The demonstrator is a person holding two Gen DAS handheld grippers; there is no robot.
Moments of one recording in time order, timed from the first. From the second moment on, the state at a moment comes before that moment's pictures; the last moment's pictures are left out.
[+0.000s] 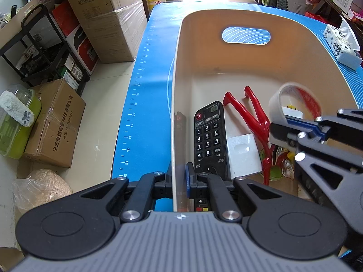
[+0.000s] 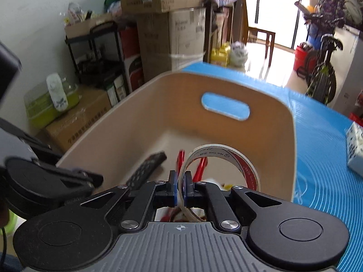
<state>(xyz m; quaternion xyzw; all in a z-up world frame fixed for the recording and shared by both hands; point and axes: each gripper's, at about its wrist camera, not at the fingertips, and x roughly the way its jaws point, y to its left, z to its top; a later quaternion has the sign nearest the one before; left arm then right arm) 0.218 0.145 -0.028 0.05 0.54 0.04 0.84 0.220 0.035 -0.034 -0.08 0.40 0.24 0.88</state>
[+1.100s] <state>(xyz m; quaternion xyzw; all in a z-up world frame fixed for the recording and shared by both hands) 0.182 0.114 0.043 0.04 0.42 0.06 0.90 0.149 -0.061 0.045 -0.01 0.30 0.16 0.94</state>
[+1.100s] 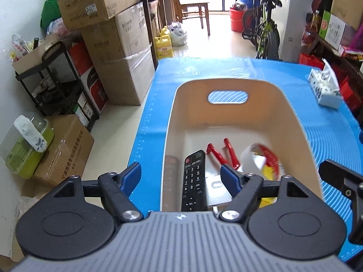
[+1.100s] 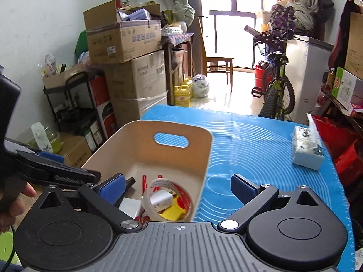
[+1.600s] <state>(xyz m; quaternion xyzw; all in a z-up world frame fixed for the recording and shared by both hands) 0.121 0.075 0.072 0.03 0.41 0.06 0.91 0.099 -0.115 0.075 0.01 0.30 0.14 0.94</state>
